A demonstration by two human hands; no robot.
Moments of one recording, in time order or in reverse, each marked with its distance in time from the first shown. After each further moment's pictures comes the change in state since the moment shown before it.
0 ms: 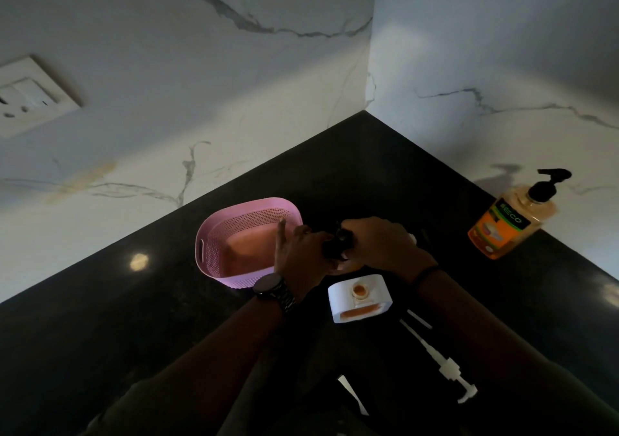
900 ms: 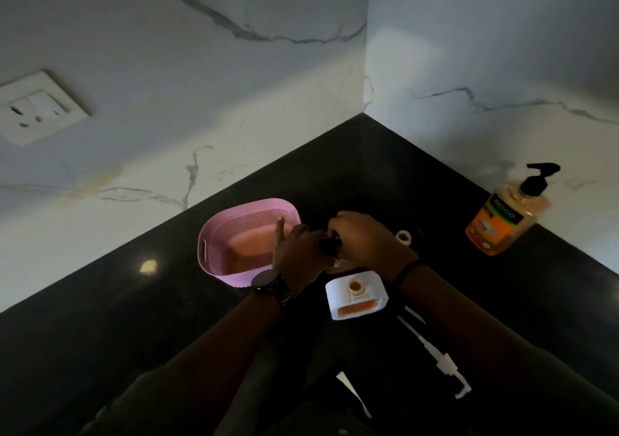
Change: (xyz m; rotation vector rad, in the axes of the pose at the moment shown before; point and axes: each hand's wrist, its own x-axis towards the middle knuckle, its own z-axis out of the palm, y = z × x) left_hand -0.003 0.004 -0.009 -0.054 -0.002 -0.020; right_hand -0.010 -0.018 -0.006 -0.090 0.048 -0.137
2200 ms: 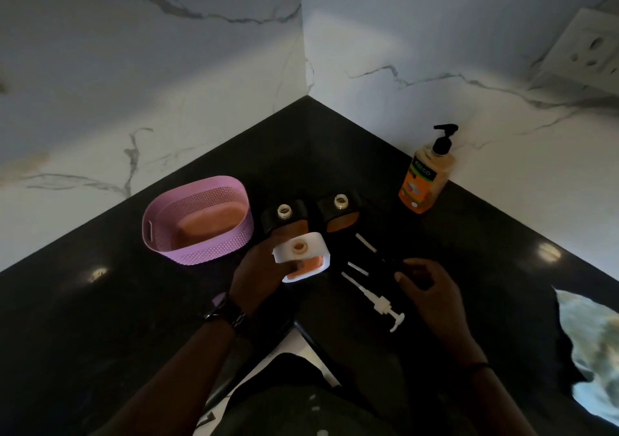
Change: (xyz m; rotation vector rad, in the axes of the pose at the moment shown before) left_hand -0.076 0.038 0.036 -0.838 -0.133 -0.006; right_hand -0.236 0.108 0.113 0.804 0.520 0.562
